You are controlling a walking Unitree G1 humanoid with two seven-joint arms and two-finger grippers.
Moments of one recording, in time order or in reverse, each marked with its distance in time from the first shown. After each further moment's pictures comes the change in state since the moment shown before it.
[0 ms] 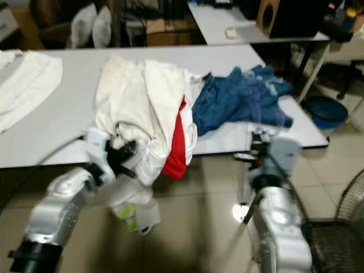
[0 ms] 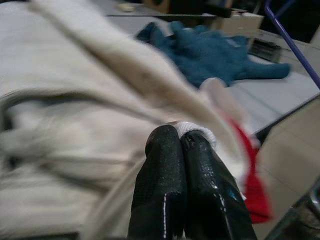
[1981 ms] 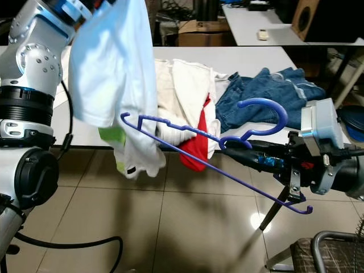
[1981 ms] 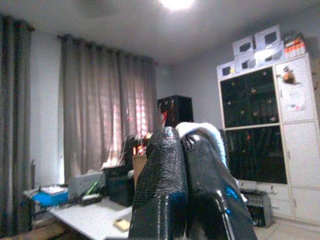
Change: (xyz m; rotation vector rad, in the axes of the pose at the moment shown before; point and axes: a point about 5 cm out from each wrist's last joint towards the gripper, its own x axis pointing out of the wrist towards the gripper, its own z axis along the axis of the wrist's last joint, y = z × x) left arm 0.046 0.024 0.272 0.140 -0.726 -0.264; right arm -0.035 -0.019 0.124 -0.321 0.146 1.291
